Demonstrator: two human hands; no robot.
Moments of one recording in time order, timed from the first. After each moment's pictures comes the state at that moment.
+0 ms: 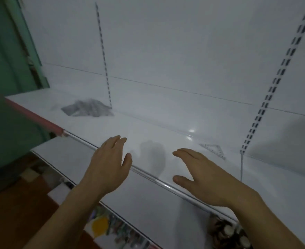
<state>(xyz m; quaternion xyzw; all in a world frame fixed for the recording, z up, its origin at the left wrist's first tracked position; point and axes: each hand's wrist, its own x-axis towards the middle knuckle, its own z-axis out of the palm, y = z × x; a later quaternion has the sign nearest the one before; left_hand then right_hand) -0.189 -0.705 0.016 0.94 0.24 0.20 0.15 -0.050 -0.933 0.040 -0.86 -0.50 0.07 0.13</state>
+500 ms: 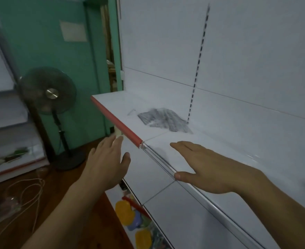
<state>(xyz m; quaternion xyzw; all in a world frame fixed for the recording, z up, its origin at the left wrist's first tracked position) -0.302 -0.463 0.020 0.86 0.47 0.18 0.09 -0.087 -0.622 0.073 -0.73 -0.68 0.10 0.01</state>
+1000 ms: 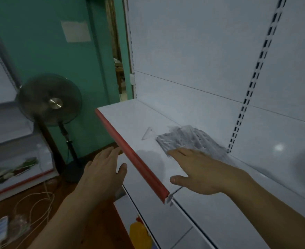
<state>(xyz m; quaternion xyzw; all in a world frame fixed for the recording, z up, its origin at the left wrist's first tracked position) -0.268 -0.235 0.015 0.85 0.50 0.13 0.10 -0.029 -0.362 0.052 -0.70 -0.70 0.14 0.00</state>
